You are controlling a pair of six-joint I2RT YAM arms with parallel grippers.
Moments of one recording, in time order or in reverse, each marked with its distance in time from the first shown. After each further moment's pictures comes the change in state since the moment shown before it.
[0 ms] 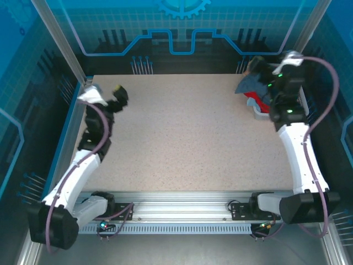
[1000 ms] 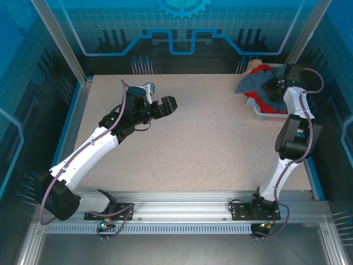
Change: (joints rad) left arm -0.402 0.271 0.375 -0.523 0.428 -0.244; right arm -0.291 0.753 0.329 -0.301 -0.385 0.222
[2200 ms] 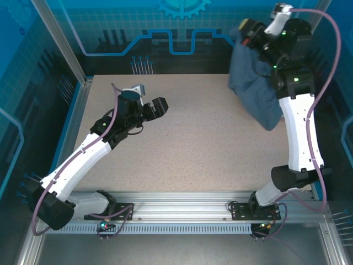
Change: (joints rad) left arm 0.000 -0.103 -0.021 -0.119 -0.218 0.028; right arm 0.505 -0.433 0.404 0.066 0.016 -0.028
